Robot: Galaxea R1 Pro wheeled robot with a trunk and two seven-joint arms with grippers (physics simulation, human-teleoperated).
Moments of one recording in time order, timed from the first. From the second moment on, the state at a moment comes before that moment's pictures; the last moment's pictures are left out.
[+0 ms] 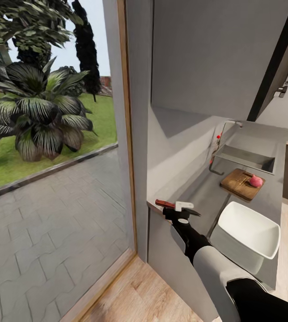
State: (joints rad) left arm 0.41 -0.07 0.25 -0.71 -0.07 -0.67 -0.06; right arm -0.88 0.17 0.10 -0.39 -0.12 0.02 -0.29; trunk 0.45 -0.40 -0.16
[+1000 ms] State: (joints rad) left arm 0.41 -0.07 0.25 -0.71 -0.07 -0.67 -0.06; right arm -0.88 0.17 0.09 -0.37 -0.24 -0.02 -0.29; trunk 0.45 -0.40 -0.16
